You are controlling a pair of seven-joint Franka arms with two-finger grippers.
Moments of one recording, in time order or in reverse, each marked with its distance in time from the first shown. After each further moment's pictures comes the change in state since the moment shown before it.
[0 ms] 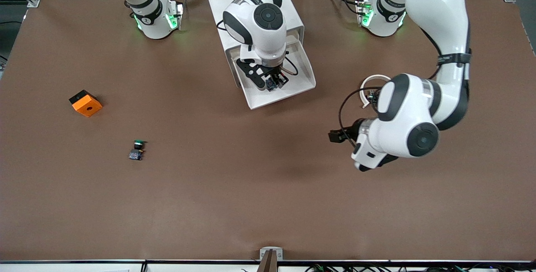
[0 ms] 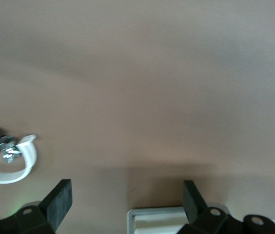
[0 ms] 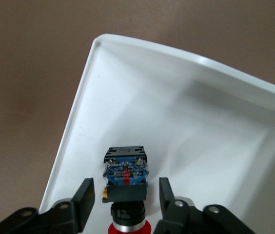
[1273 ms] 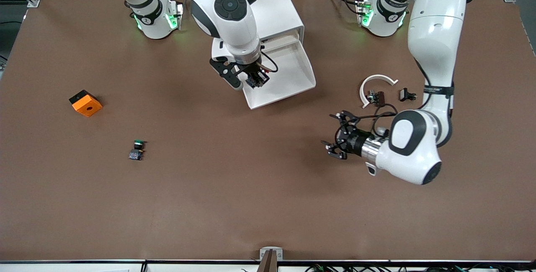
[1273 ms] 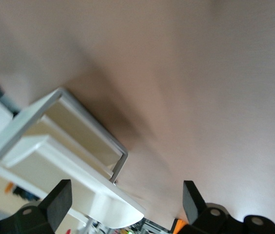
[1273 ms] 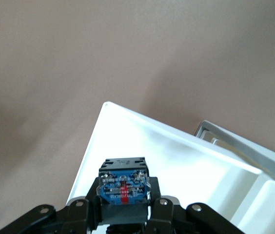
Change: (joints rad) left arm 0.147 0.208 0.020 0.130 -0.464 -0.205 -0.824; right arm -0.096 -0.161 0.002 -0.103 0.042 -0.004 -0.135
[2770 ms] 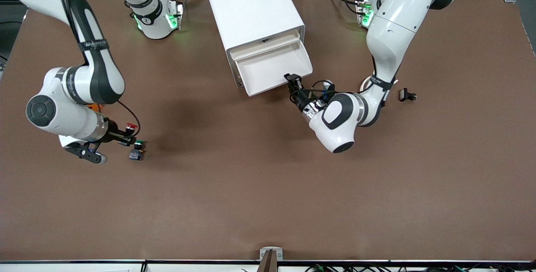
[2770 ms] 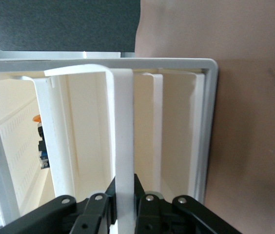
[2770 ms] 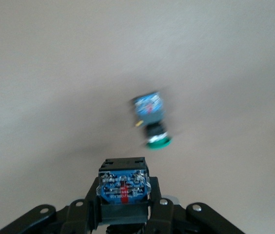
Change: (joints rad) left arm -0.063 0.003 -0.301 -0.269 -0.019 -0.046 -0.862; right arm -0.742 0.021 -0.006 -0.160 -0.021 0.049 -1.148
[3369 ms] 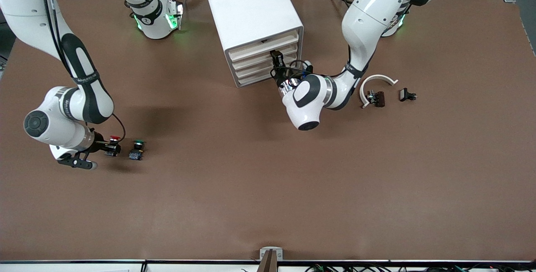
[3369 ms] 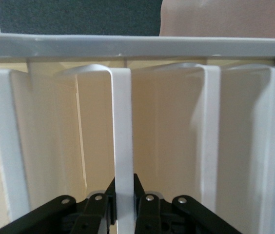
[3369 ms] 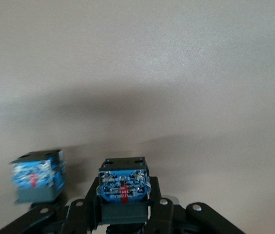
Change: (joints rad) left arm -0.139 -0.009 -0.041 -0.083 -0.034 0.007 -0.001; right arm -0.200 0.207 -0.017 -0.015 -0.058 0.256 -0.387
